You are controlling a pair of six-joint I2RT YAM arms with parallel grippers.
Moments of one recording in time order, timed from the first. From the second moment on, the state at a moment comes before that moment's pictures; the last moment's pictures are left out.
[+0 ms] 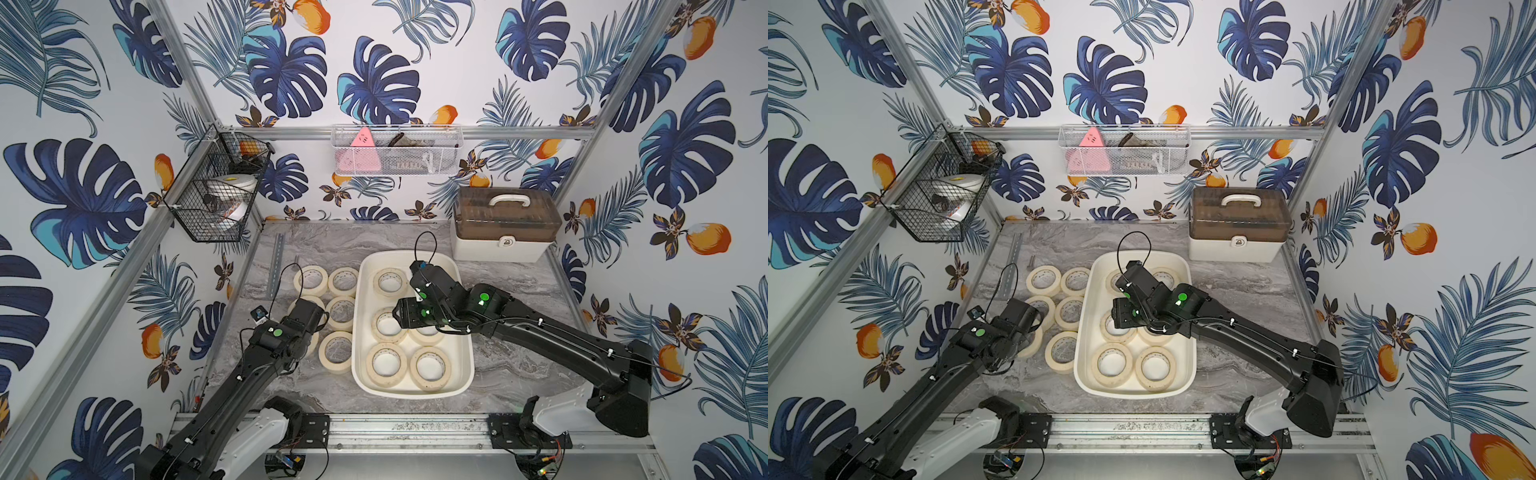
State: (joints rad) left arm -0.26 0.91 0.72 -1.17 -0.54 -1.13; right arm 0.99 1.43 1.35 -0.80 0.10 0.71
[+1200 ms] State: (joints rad) left arm -0.06 1.03 0.45 -0.83 -0.34 -1.15; right arm 0.88 1.33 1.22 -0.84 0.07 0.71
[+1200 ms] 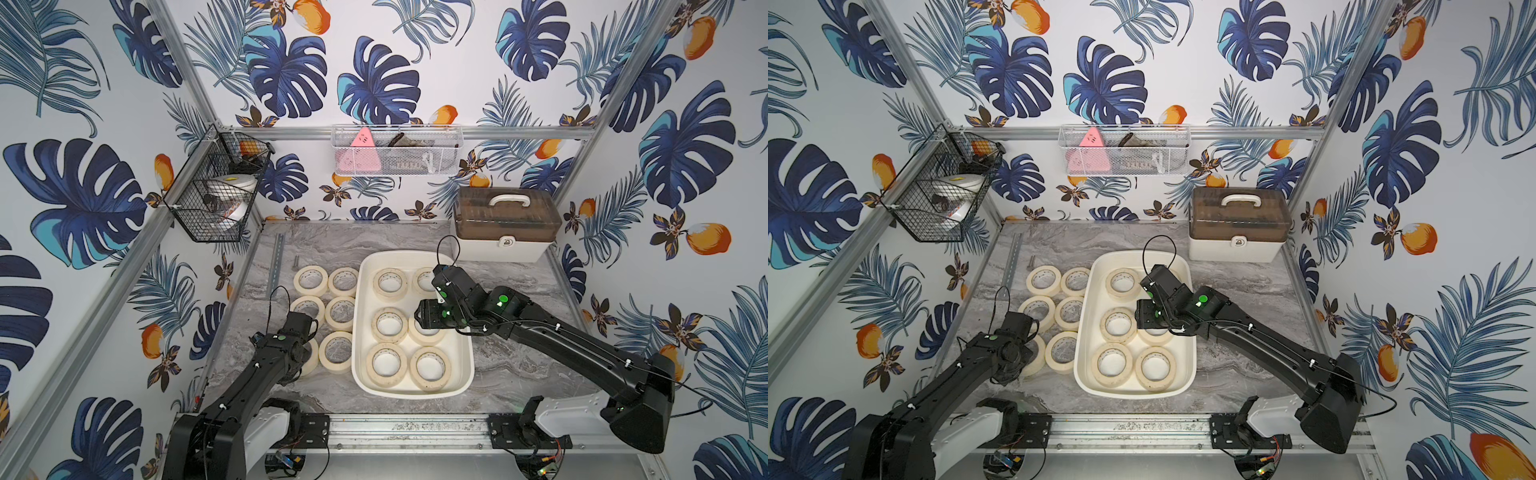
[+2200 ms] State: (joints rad) left arm -0.05 0.87 0.70 -0.93 -0.35 -1.01; right arm 0.85 1.28 1.22 -0.89 0.13 0.68
